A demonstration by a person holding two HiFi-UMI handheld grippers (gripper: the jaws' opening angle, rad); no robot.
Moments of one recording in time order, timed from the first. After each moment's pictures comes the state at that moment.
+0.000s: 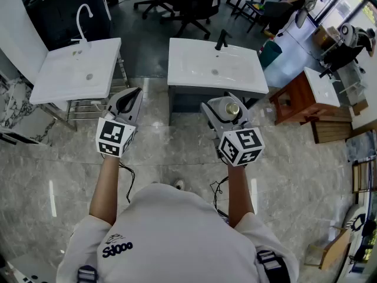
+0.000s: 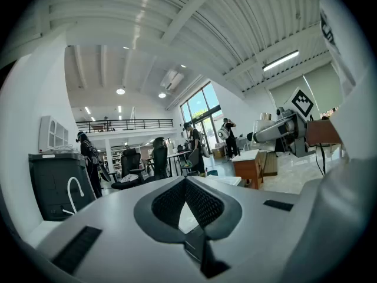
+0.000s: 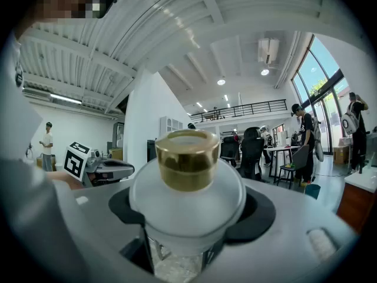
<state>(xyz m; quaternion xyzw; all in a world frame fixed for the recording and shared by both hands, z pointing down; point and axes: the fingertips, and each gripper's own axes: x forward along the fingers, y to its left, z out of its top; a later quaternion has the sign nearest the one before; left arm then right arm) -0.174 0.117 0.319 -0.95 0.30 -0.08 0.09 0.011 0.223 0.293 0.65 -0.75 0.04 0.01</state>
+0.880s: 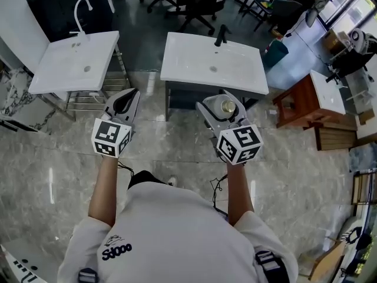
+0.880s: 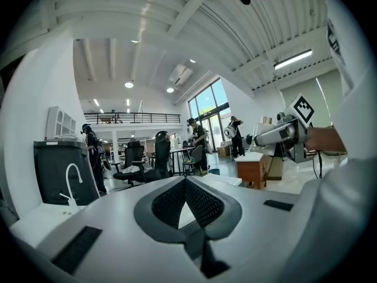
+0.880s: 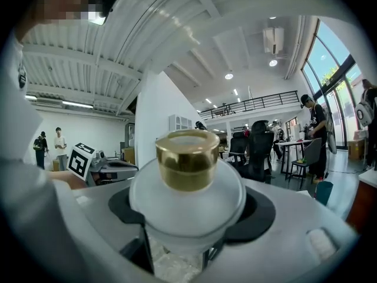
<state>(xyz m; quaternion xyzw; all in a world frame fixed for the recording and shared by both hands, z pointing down) -0.128 0.137 0.343 -0.94 0.33 -0.09 0.05 0.059 0.224 0.314 0.60 -0.80 0.06 0.01</state>
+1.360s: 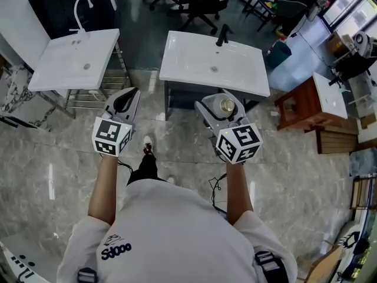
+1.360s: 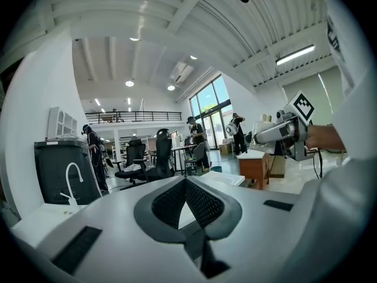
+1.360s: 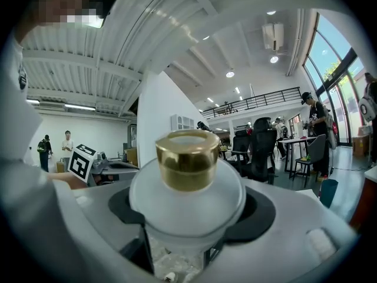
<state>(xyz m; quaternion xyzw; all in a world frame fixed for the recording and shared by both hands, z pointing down) -0.116 0.129 0.351 -0.93 0.34 -0.10 0.05 0.070 0.211 0.320 0.59 -0.81 0.06 0.01</state>
